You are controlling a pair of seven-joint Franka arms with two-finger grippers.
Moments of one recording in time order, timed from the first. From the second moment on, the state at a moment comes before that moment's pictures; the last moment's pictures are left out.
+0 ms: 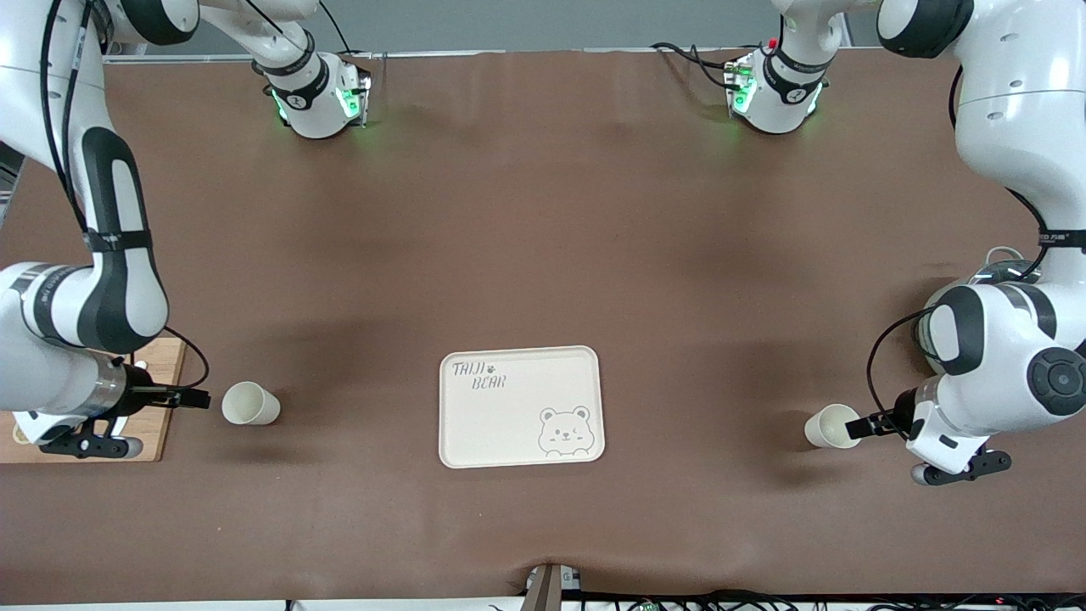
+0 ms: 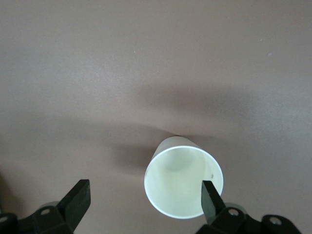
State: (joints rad) left arm 0.11 0.76 -0.12 -1.33 0.08 2.10 -0.22; right arm -0.07 0.66 -0.06 -1.42 0.04 2.02 -0.06
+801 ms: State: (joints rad) left arm 0.11 0.84 -0.12 -1.32 0.11 2.12 -0.22; right arm -0.06 0.71 -0.06 -1.42 0.04 2.07 -0.06
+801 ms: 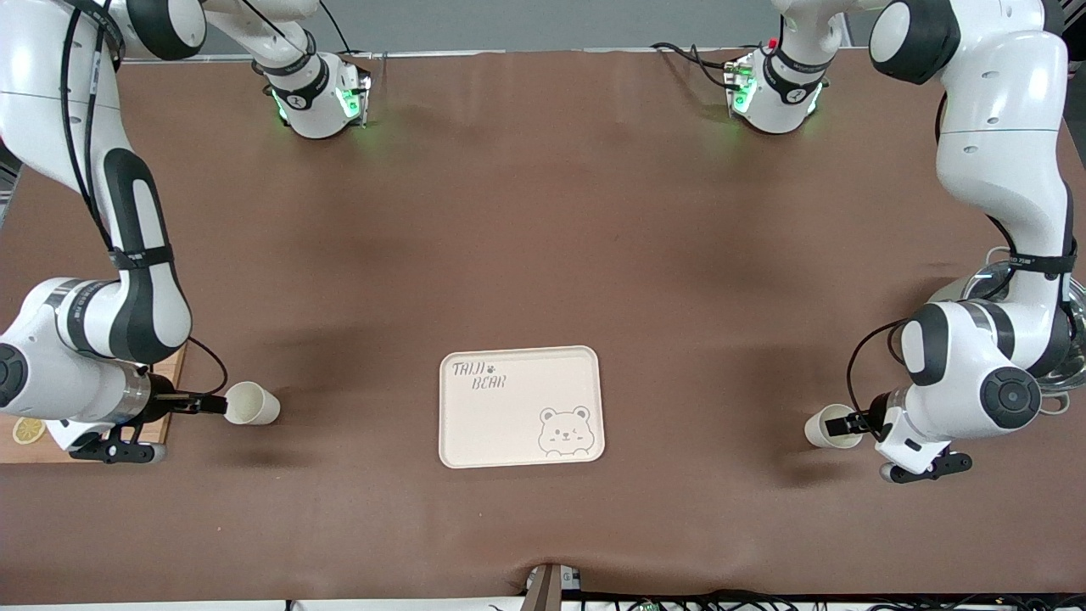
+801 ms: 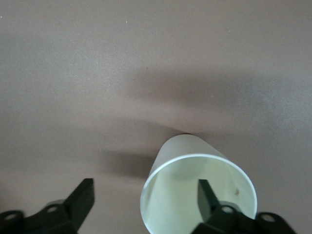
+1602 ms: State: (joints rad) left arm 0.10 0.83 -0.13 -1.30 0.11 2.12 -0.22; right arm -0.05 0.77 -0.06 -1.42 0.04 2.12 -0.06
